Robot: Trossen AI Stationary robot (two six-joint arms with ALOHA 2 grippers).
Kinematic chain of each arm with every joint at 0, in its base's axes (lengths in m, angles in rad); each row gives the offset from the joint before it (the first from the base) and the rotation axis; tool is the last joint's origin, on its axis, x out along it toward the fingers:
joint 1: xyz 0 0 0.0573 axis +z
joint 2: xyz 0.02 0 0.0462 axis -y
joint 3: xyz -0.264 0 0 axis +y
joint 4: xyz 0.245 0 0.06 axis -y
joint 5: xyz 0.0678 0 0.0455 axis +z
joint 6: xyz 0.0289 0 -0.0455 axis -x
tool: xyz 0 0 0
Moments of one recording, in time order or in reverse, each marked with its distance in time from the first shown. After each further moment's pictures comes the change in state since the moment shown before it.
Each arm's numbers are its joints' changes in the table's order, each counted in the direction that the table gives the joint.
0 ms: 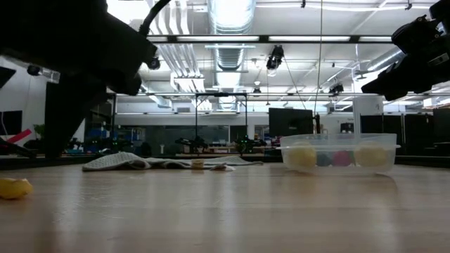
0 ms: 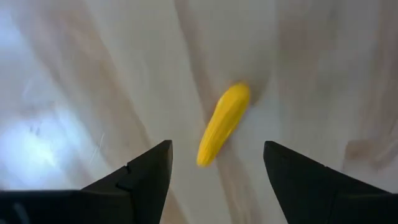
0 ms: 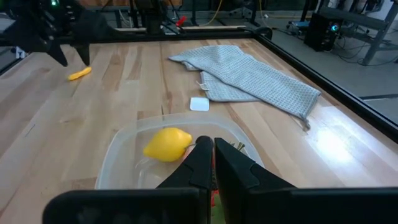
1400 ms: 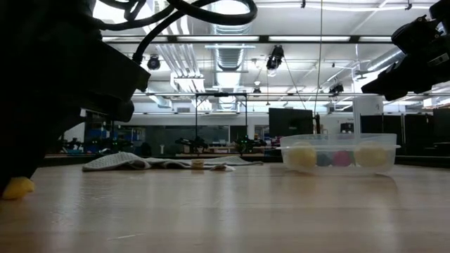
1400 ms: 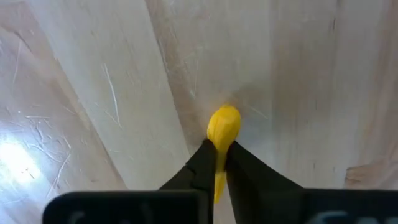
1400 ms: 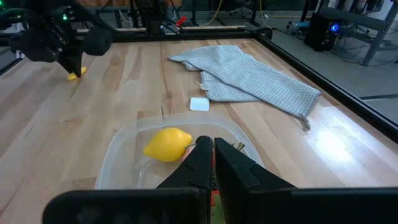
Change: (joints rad) left arm 0.012 0.002 0.176 0.237 -0.062 0.003; right arm 0.000 0.000 0.000 0.000 0.000 0.000
